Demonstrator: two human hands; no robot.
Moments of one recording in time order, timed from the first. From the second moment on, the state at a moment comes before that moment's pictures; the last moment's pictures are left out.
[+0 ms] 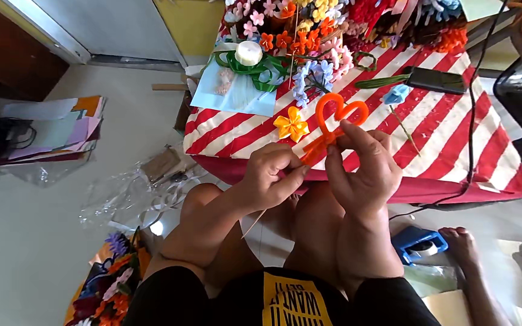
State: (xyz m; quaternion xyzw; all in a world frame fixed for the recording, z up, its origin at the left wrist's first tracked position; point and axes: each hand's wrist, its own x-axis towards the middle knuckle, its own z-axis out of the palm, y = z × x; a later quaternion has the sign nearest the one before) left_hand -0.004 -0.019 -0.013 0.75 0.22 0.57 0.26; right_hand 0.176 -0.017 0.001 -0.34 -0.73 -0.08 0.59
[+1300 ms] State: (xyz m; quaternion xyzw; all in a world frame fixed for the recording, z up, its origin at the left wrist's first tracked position) left_hand 0.009 0.000 -0.007 0.51 0.19 0.62 0.56; right_hand 0.150 -0.017 -0.009 -0.30 -0.60 0.43 0.61
